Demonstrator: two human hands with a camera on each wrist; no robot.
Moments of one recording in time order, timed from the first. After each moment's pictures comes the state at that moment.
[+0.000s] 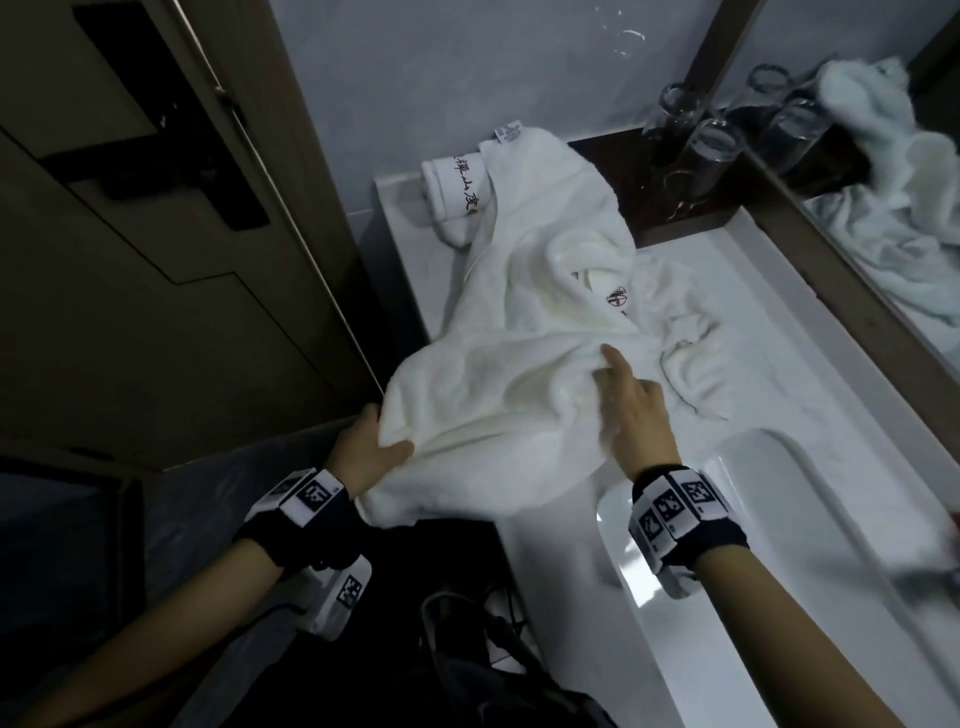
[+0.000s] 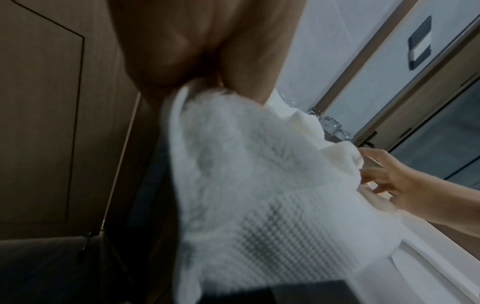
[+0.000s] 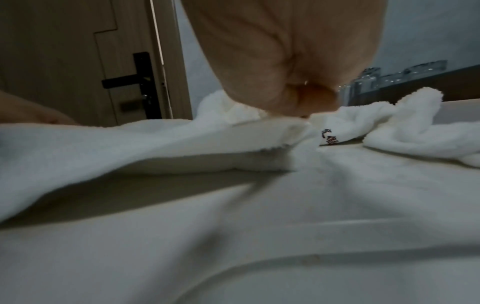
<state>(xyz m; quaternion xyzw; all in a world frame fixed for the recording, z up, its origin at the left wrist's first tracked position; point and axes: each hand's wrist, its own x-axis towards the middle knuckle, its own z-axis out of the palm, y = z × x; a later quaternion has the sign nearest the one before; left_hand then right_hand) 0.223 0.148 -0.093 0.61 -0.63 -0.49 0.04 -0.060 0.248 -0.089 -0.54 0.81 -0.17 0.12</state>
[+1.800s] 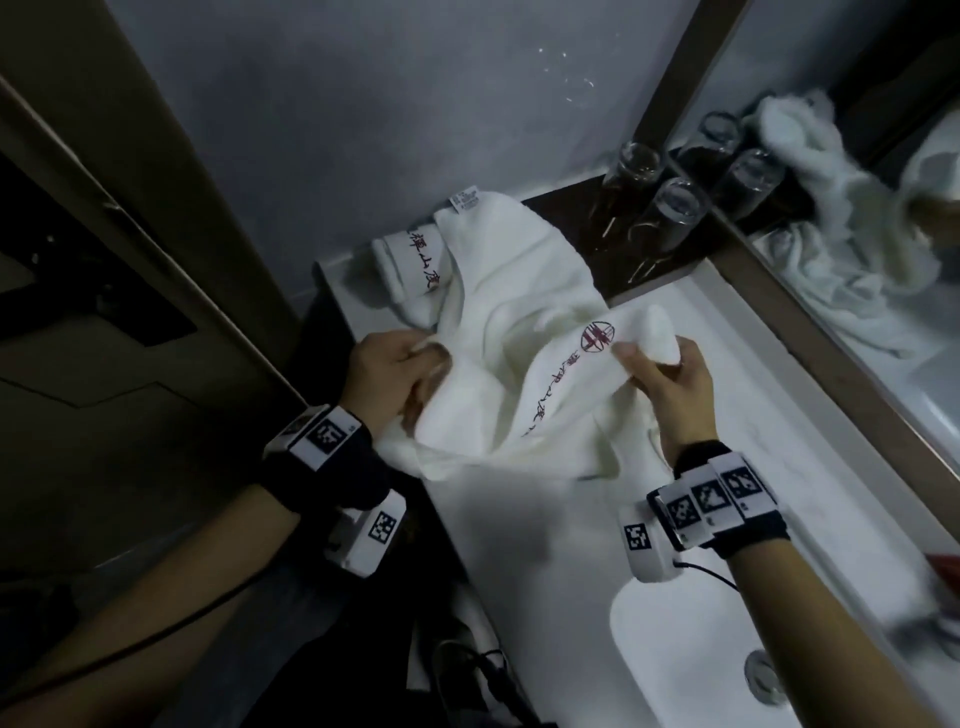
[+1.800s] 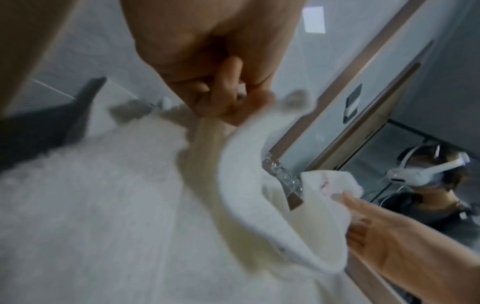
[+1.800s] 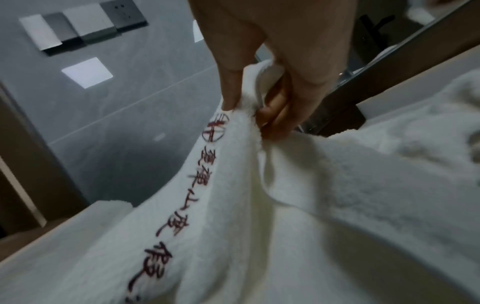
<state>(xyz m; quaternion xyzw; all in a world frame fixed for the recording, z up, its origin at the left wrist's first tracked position) 0.115 -0.016 -0.037 0.48 -0.65 -0.54 0.25 -0.116 0.142 -0.020 -0.15 0.72 -0.60 0.31</state>
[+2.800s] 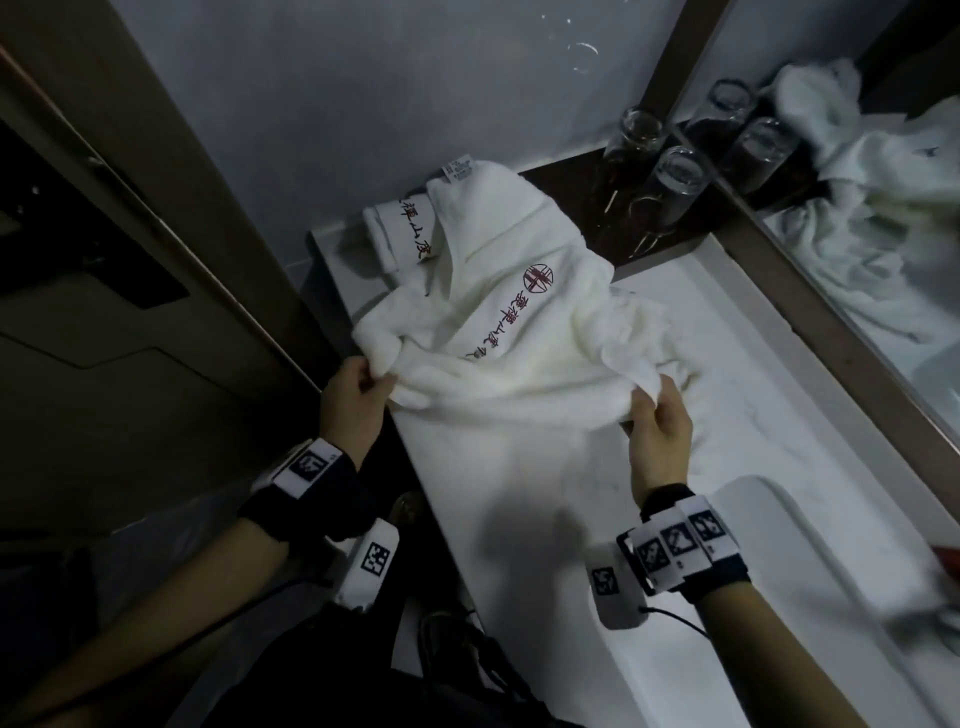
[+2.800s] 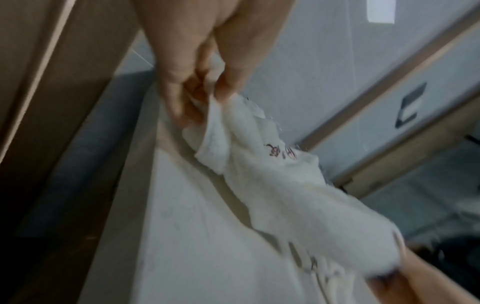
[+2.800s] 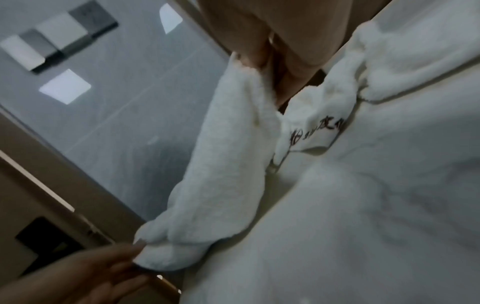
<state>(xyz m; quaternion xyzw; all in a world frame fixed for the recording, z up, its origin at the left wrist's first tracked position) 0.138 0.033 -0.074 0.61 -0.59 -0.47 0.24 -0.092 0.191 -0.066 -0.20 0.75 -0.60 0.22</state>
